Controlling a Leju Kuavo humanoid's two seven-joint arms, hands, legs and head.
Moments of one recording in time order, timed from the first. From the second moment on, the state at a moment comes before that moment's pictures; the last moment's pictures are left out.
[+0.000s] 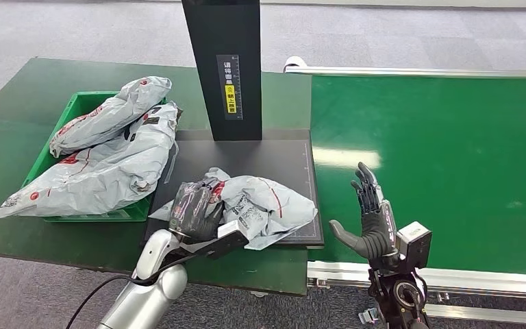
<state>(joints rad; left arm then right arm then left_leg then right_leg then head) -0.35 -0.11 -0.45 -1.07 -0.98 0.36 -0.28 -0.12 0.05 0.08 -1.35 0.03 0.16 -0.55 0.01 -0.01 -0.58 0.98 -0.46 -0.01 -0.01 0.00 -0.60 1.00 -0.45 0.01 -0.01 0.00</state>
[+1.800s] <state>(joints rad) -0.46 -0.11 -0.24 -1.63 -1.00 0.67 -0.58 -0.13 0.03 0.10 -1.31 -0.01 0.12 -0.57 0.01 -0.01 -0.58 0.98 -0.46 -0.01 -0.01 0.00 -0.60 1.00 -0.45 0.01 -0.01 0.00</state>
